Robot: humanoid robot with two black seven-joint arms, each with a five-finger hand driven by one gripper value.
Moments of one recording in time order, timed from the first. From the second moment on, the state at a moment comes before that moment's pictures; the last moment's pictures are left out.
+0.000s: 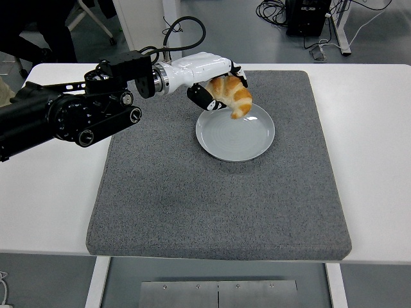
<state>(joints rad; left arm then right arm) -1.36 0.20 0.05 -0.85 1.25 0.09 -0.27 -0.13 0.00 0.02 0.15 -0.10 0.03 0.41</state>
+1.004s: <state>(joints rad) -1.25 0.00 0.11 -0.57 1.23 0.13 -0.33 -0.13 0.00 0.02 0.15 -0.10 0.03 0.41</state>
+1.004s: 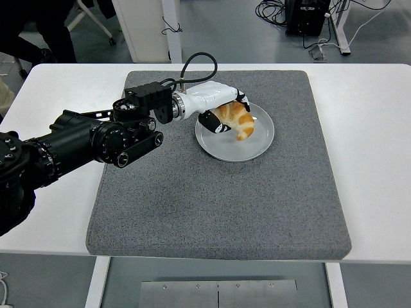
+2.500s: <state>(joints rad) -1.21 0.00 0.16 -0.57 1.24 0.20 -0.36 -0.13 0.00 0.02 0.15 -0.10 0.03 0.41</state>
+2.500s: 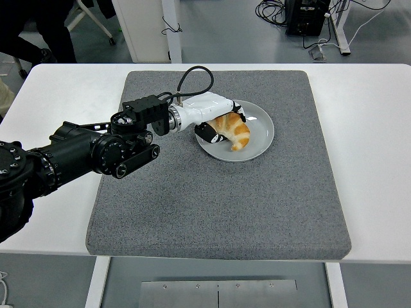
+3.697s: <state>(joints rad) -1.20 0.00 0.18 -0.57 1.23 0.20 -0.35 -0.13 0.00 0.02 0.15 -0.10 0.03 0.41</state>
